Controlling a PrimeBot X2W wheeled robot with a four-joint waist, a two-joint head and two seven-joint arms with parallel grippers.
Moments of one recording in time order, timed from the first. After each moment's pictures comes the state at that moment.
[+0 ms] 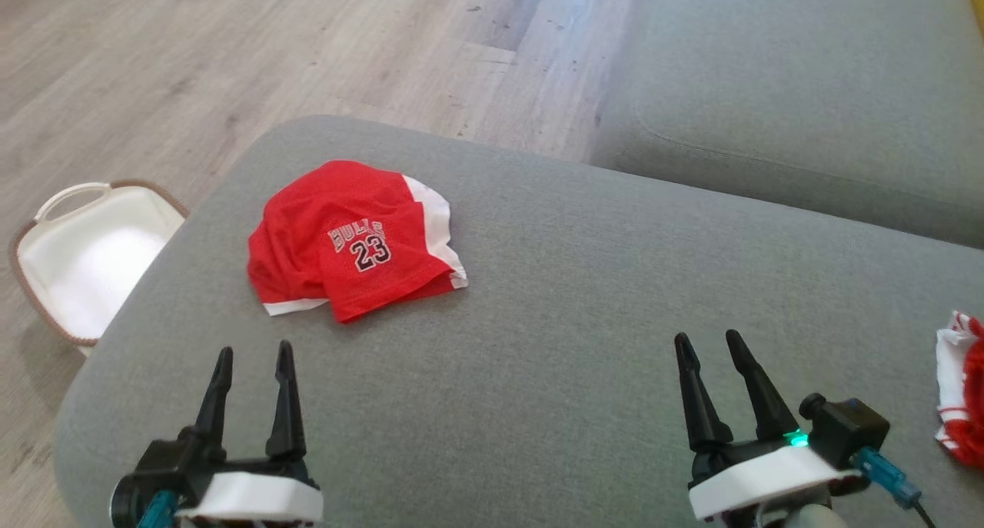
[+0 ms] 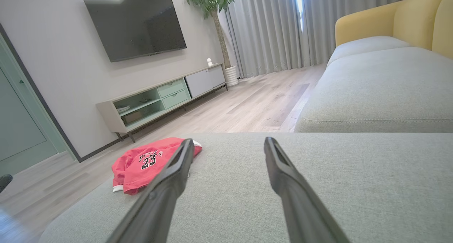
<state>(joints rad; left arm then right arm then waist) 0.00 0.05 -0.05 0.30 -0.23 -0.10 -0.25 0.04 -0.05 0.22 0.26 0.37 0.13 -0.25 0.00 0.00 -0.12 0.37</state>
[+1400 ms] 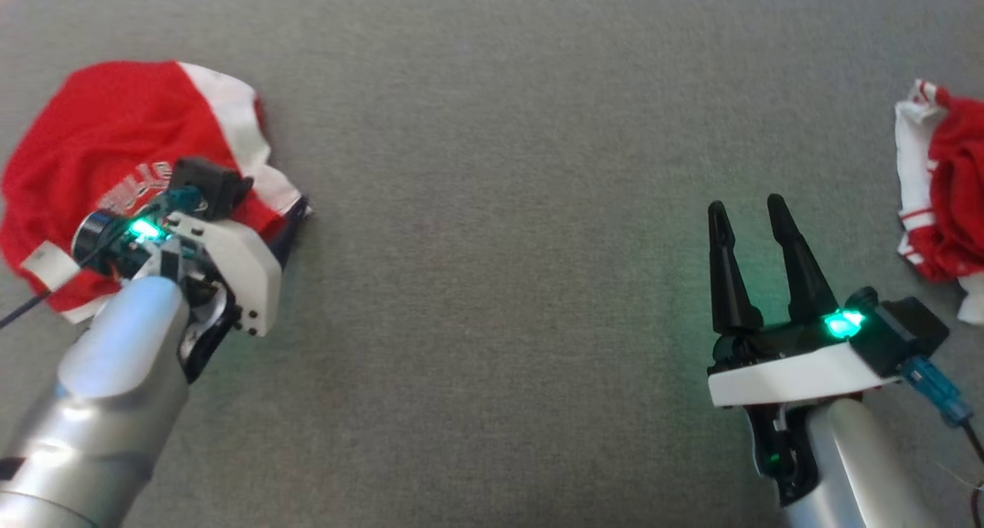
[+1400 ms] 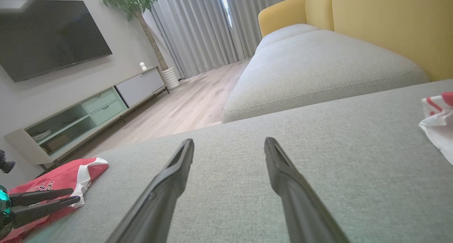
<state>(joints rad) -0.72 0.40 -0.67 0.70 -0.51 -0.13 0.20 -0.13 -0.05 0.16 0.14 0.32 0.13 -0.25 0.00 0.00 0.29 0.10</state>
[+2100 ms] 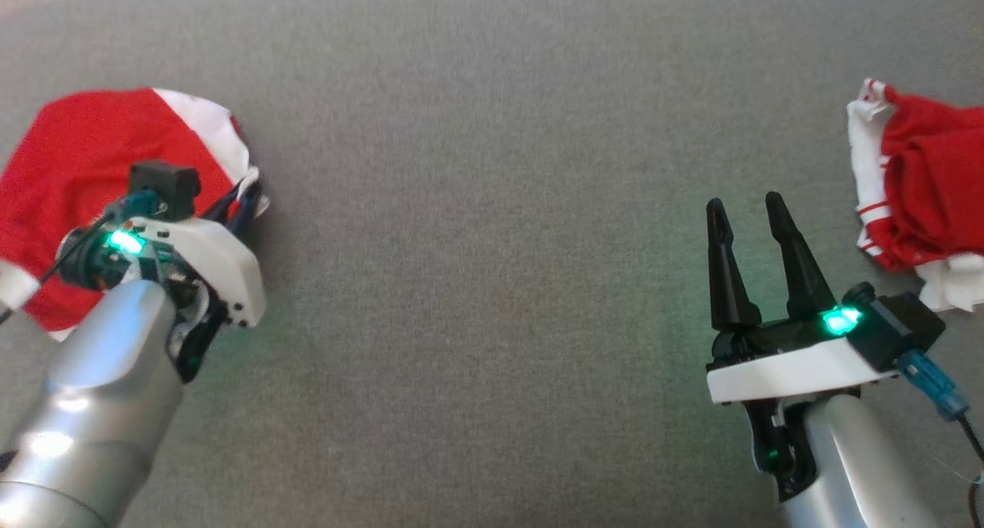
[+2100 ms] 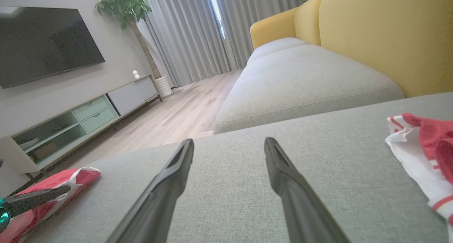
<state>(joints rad) -0.77 0.40 -0.76 0.85 -0.70 -0.13 0.09 -0.16 -0.05 0.16 0.16 0.32 0.13 -0.25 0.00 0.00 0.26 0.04</state>
